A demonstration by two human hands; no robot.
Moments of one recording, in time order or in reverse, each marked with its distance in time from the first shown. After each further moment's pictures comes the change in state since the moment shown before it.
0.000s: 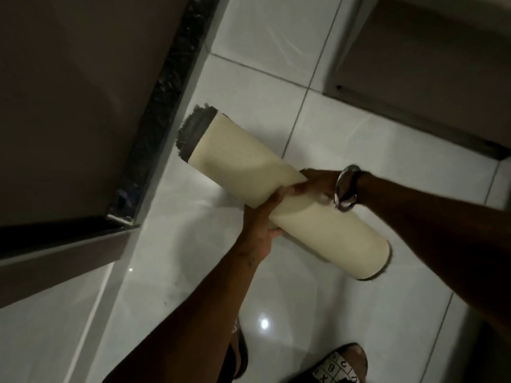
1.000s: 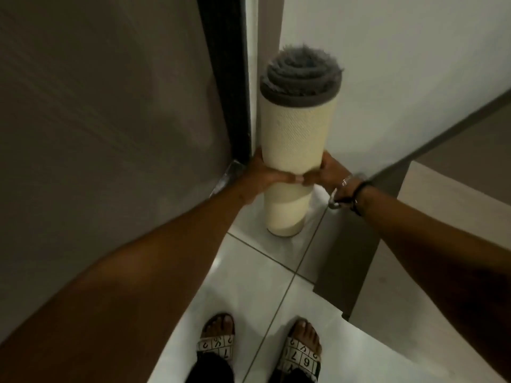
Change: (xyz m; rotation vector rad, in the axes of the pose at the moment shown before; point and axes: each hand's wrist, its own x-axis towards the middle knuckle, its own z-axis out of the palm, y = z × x) left_hand 0.160 0.505 0.267 0.630 -0.144 0.476; right_hand -0.025 -0.407 -0.336 0.025 0.521 -0.509
